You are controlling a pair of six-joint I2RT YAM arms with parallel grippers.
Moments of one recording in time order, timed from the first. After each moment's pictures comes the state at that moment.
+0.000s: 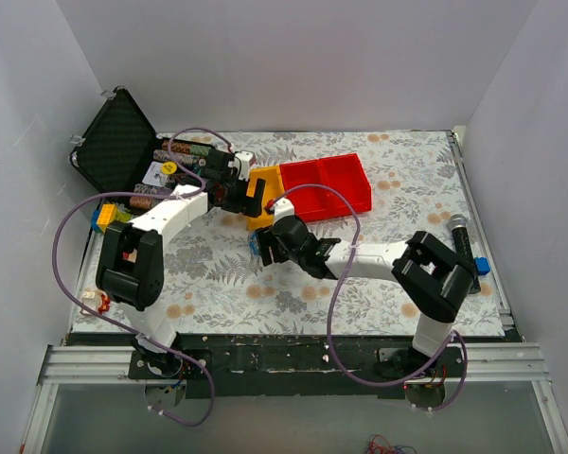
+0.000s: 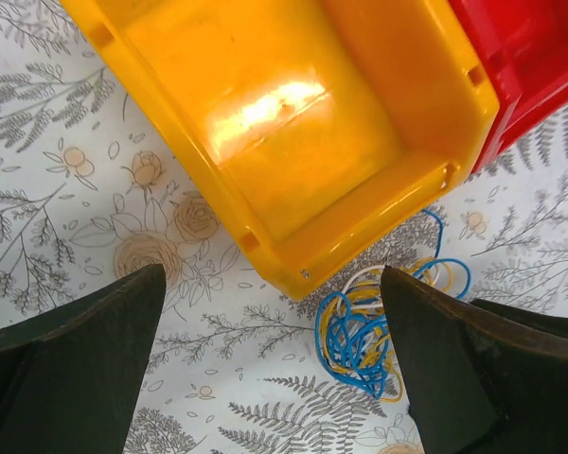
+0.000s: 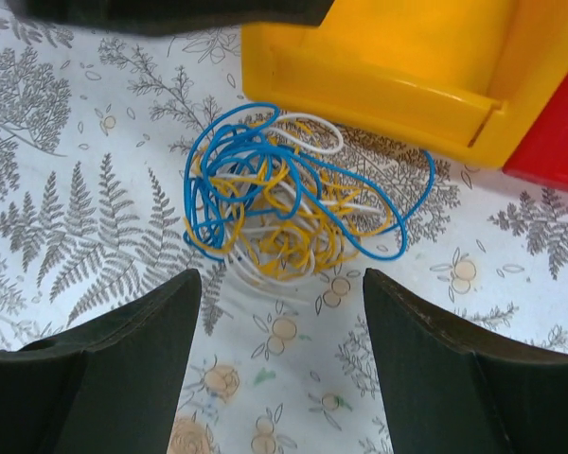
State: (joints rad) left arm -0.37 1.74 1.27 -0.41 0.15 -0.04; right arm 1.00 1.75 0.98 0.16 0.24 0.39
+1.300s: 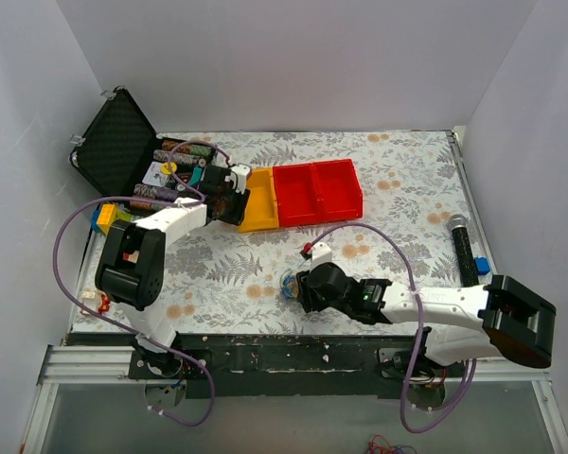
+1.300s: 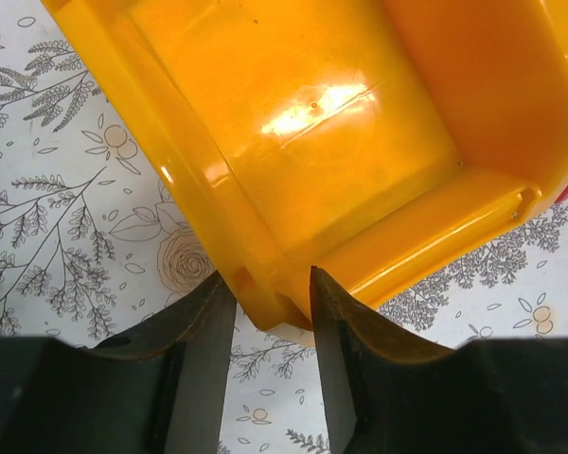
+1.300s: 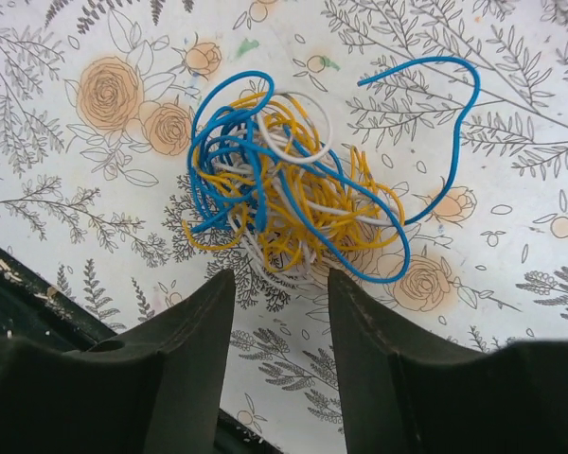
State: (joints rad) left arm -0.33 1.75 1.12 -0.22 0.08 0.05; right arm 1.19 1.28 0.57 -0.07 0.30 0.58
